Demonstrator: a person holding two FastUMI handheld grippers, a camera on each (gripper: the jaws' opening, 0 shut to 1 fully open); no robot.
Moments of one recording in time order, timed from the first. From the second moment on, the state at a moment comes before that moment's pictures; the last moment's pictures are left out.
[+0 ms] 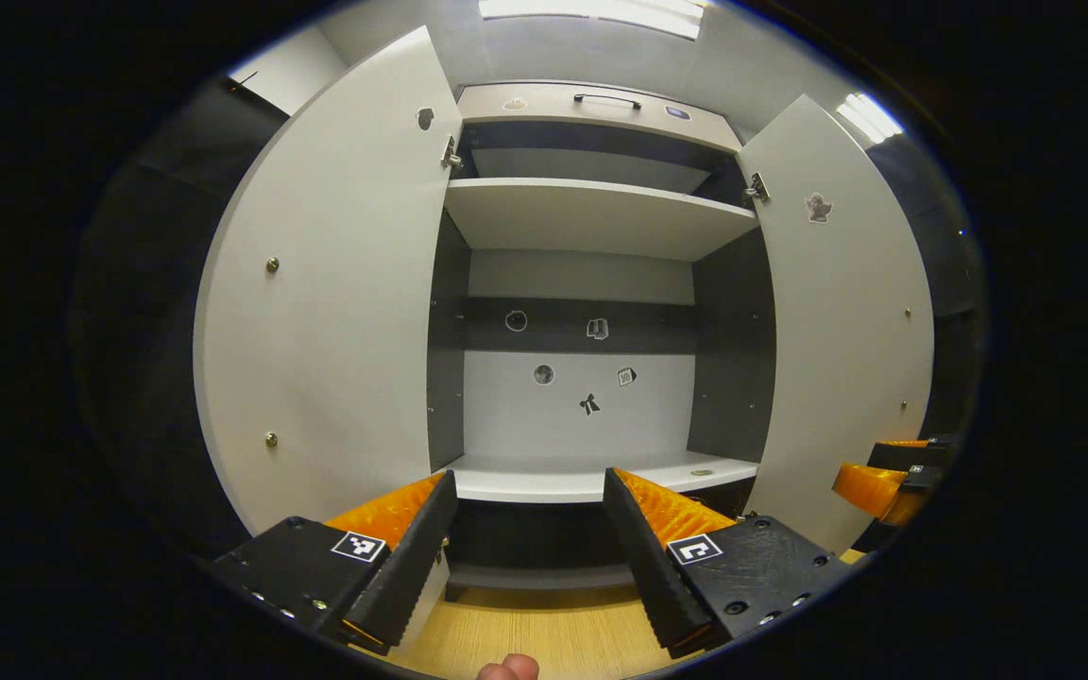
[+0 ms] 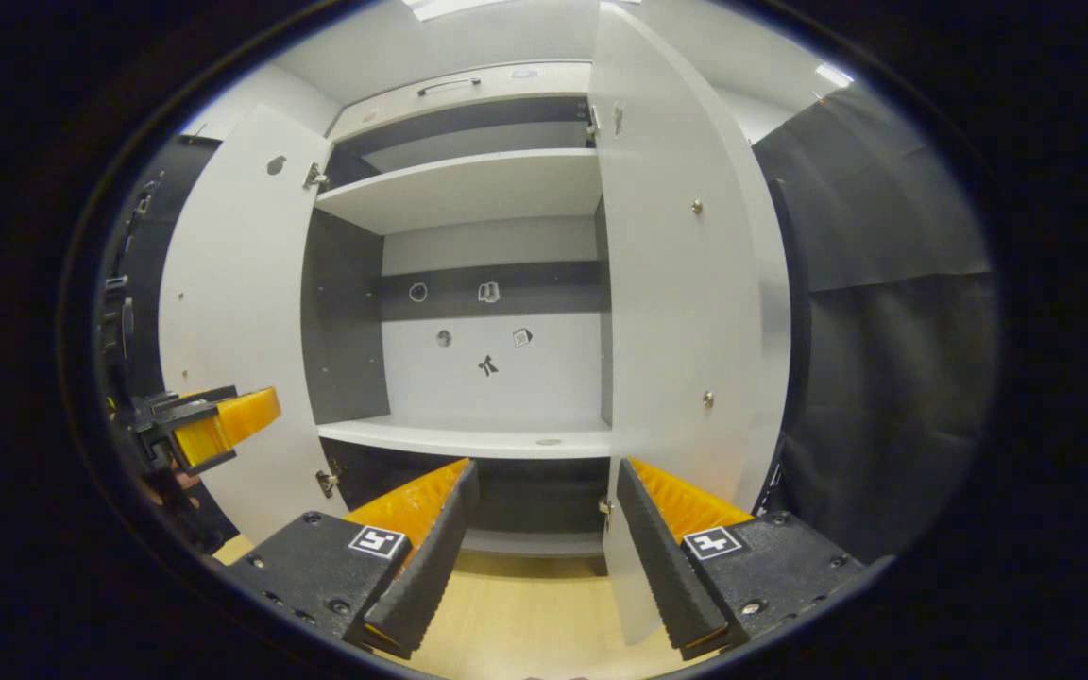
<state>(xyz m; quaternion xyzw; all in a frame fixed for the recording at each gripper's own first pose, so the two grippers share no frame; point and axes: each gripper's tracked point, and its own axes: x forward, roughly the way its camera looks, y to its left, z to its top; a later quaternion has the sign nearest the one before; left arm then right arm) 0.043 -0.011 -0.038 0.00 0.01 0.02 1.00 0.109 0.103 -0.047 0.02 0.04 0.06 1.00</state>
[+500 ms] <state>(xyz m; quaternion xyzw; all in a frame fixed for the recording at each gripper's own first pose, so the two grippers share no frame) 0.037 -0.009 -0.033 0.00 0.01 0.02 1.00 0.102 0.099 -0.043 0.02 0.03 0.05 1.00</state>
